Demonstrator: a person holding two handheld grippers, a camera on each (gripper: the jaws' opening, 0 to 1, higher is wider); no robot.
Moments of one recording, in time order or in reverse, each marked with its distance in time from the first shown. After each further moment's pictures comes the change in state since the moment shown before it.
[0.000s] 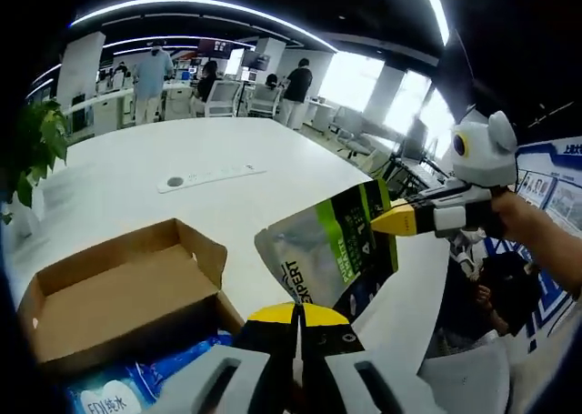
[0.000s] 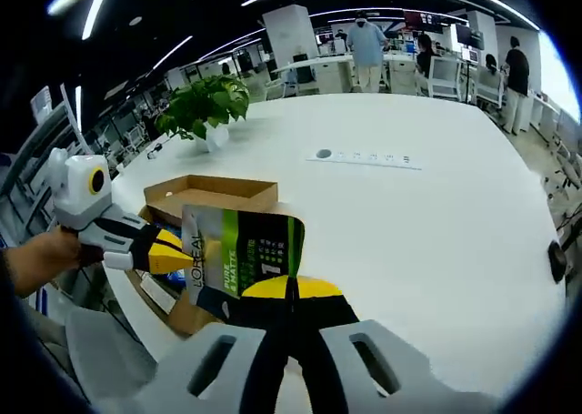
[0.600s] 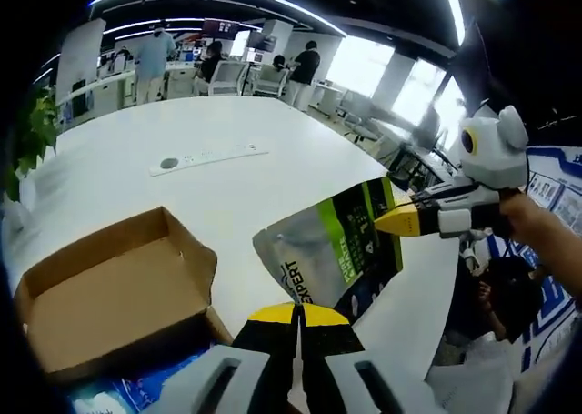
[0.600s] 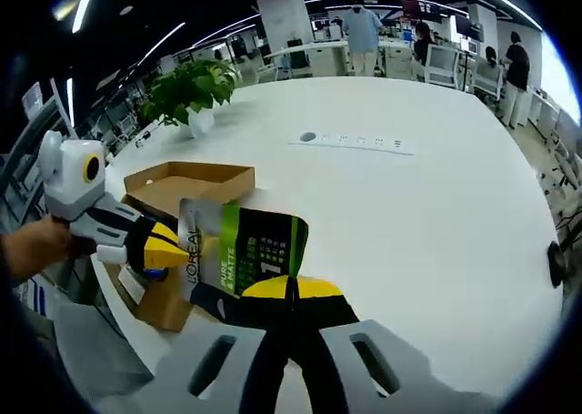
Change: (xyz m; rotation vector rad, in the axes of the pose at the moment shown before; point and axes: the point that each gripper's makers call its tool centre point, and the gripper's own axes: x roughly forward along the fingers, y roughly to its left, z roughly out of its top) left arm 0.040 0.012 -0.003 -0.058 0.101 0.021; right arm 0.028 -0.034 -0.010 -0.001 0.082 -0.029
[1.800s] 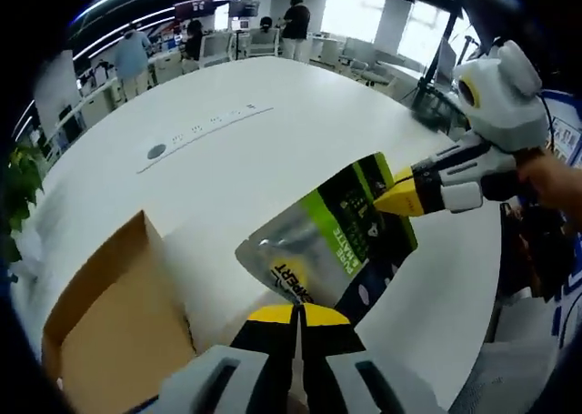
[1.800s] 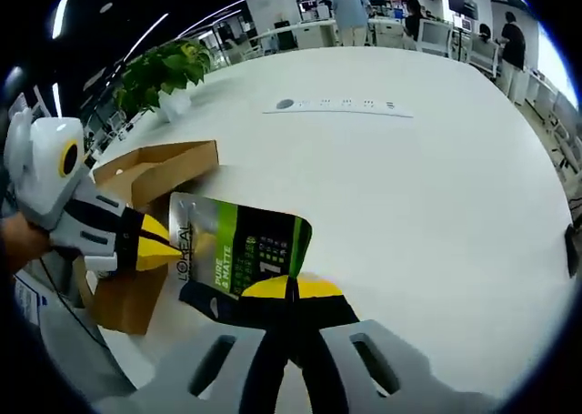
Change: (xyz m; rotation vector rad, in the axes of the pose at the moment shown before) left arm 0.054 0.025 -0.017 0.228 0.234 0.147; right arm 0.059 -0.033 -0.031 0.055 0.082 -0.014
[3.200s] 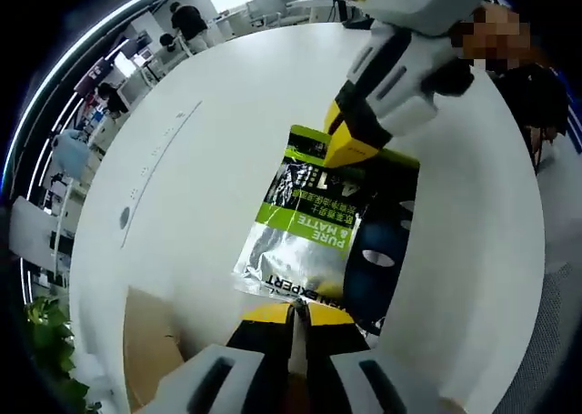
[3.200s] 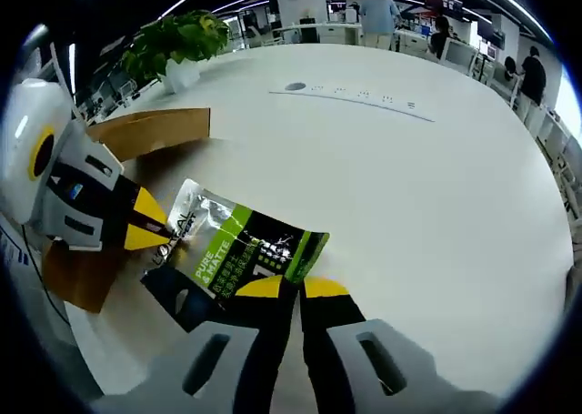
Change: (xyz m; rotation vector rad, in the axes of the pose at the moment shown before) left arm 0.031 0.011 -0.014 0.513 0.182 0.084; right arm 0.041 -0.015 -0.008 -0.163 0.010 -0.007
